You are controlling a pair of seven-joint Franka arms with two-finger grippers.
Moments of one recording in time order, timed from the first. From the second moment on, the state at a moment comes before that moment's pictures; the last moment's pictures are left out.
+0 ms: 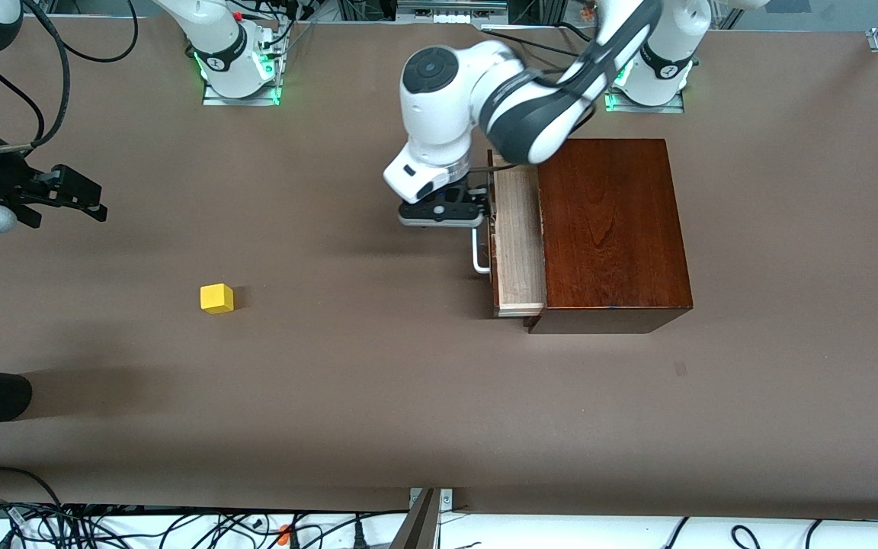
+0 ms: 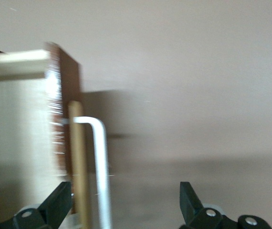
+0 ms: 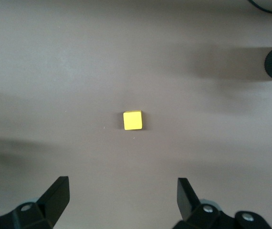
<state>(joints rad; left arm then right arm) -0.48 0.50 -0.40 -1.47 0.35 1.92 -0.93 0.09 0.08 -0.06 -1.56 0.04 1.68 -0.08</state>
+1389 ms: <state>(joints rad) -0.01 0.12 -0.11 -1.51 0.02 1.61 -0.13 0.09 0.30 -0.05 -1.58 -0.02 1.70 -0.21</state>
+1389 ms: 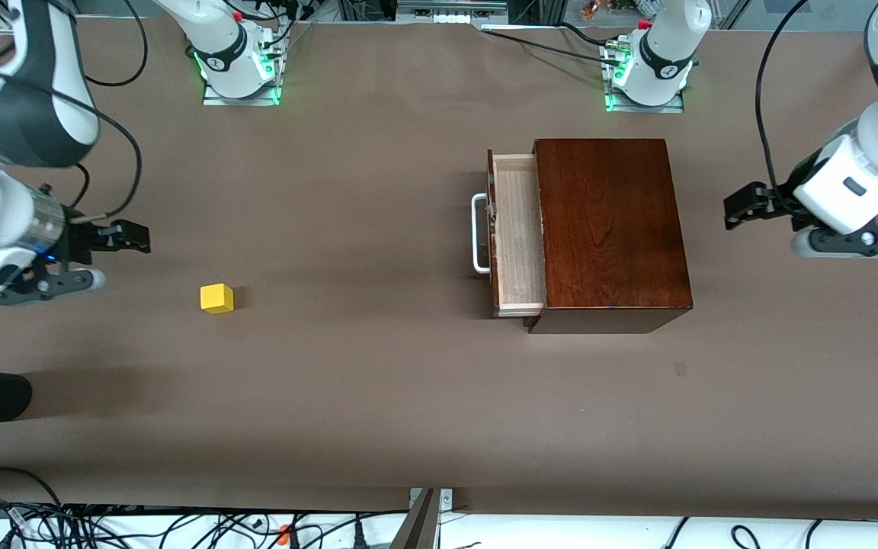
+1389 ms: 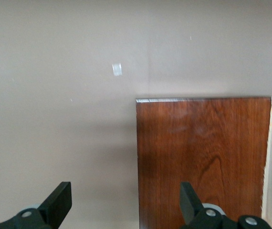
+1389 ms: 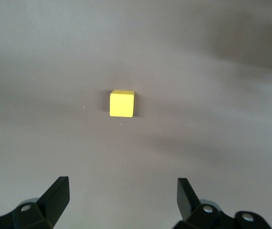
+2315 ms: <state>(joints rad) -0.06 -0.04 -0.10 -1.71 0.02 1.69 -0.13 0.11 0.55 -0.05 -1.72 0.03 2.14 -0.24</state>
